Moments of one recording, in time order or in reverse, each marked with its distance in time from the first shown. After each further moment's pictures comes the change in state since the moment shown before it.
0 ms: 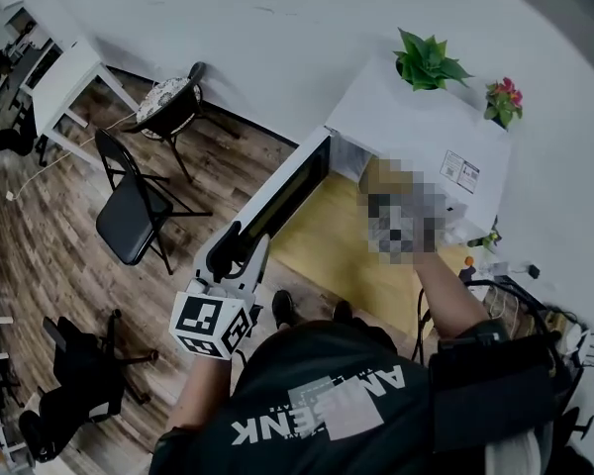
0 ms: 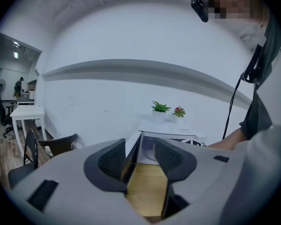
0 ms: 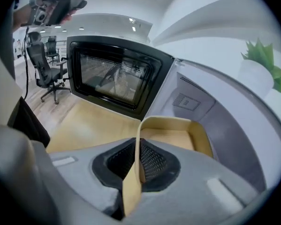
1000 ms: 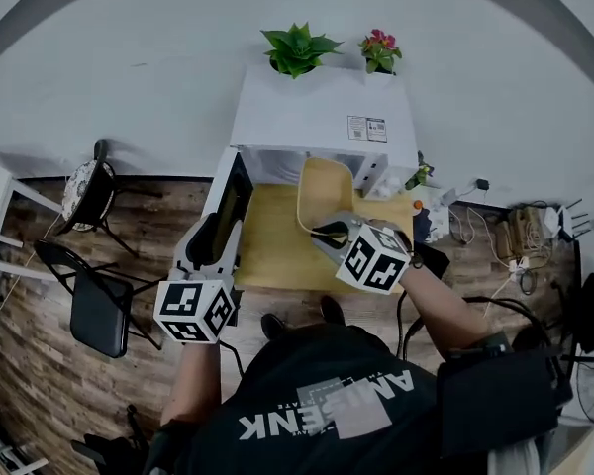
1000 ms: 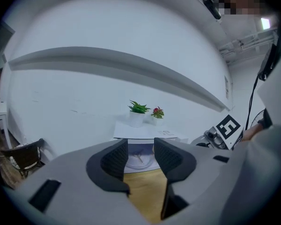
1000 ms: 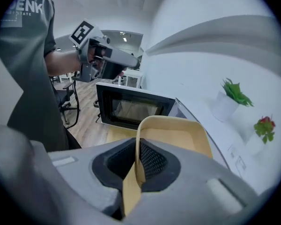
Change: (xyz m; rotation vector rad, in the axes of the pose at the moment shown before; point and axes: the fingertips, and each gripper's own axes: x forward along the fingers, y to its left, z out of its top) left arm 0.061 -0.029 0.021 0.074 0.012 -0.373; right arm -0.157 0.089 0.074 0.155 -0.083 0.045
